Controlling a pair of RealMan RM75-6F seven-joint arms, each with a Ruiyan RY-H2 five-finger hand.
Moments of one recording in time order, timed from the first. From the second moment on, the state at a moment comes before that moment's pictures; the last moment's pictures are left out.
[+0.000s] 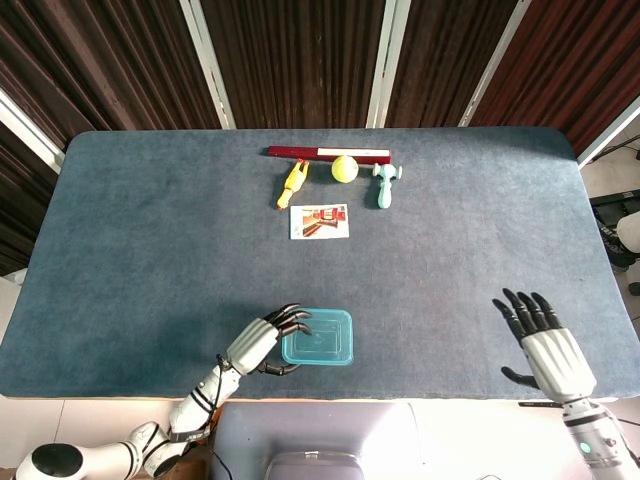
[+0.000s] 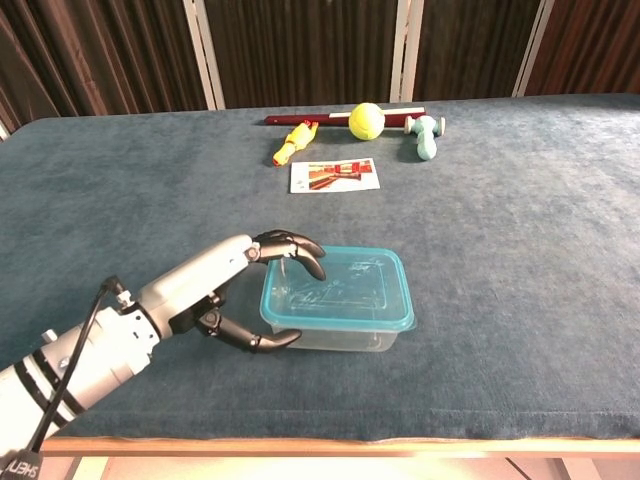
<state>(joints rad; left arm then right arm) -0.64 -1.96 0.06 -0.94 1.66 1.26 -0.52 0.15 -1.14 0.00 -1.58 -1.66 1.38 -0.15</state>
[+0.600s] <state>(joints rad) -0.63 -1.98 0.05 -0.95 1.66 1.25 -0.52 0.44 -1.43 0.00 -1.38 -1.85 1.17 -0.05</state>
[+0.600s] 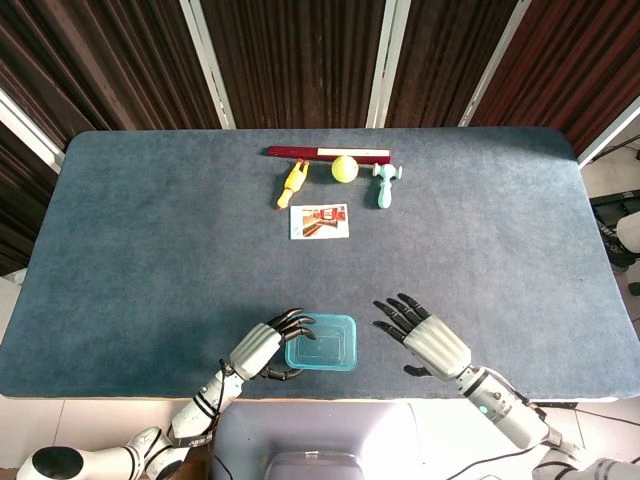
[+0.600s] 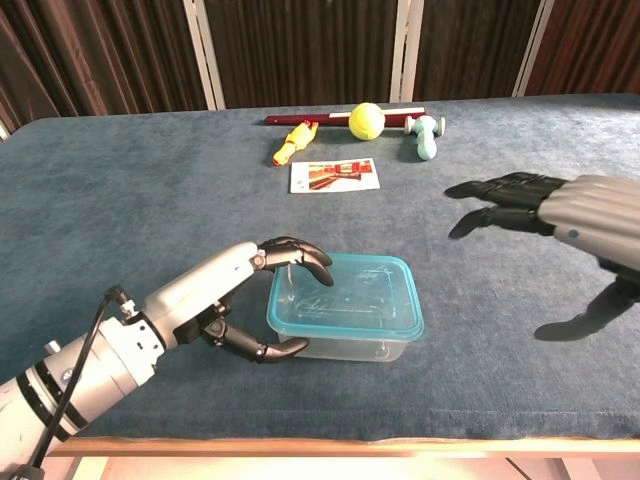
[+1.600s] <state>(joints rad) -0.62 -2.01 0.06 -0.90 1.68 1.26 -0.51 0.57 -1.68 -0.05 -1.21 -1.87 1.22 0.06</state>
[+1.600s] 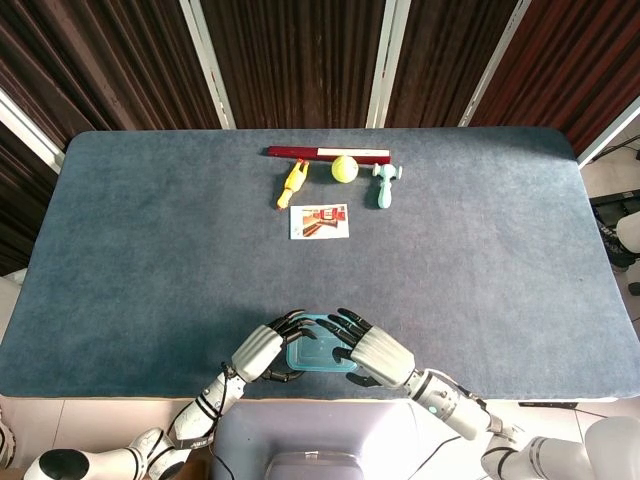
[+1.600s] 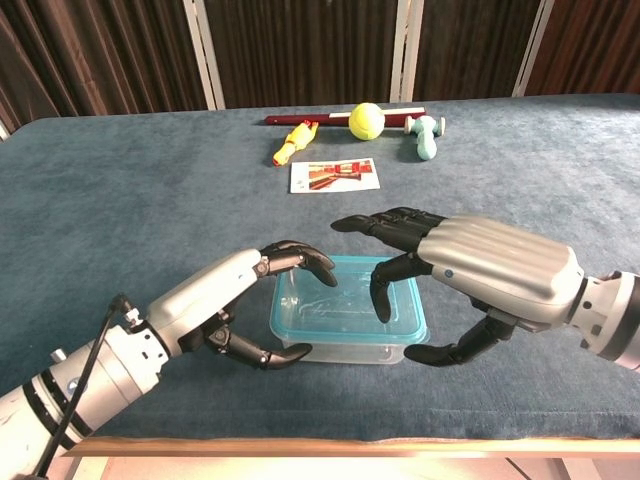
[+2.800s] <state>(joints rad) -0.62 -2.02 0.07 -0.86 1.70 1.26 -0.51 0.59 -1.65 -0.06 -1.26 -1.82 1.24 0.00</state>
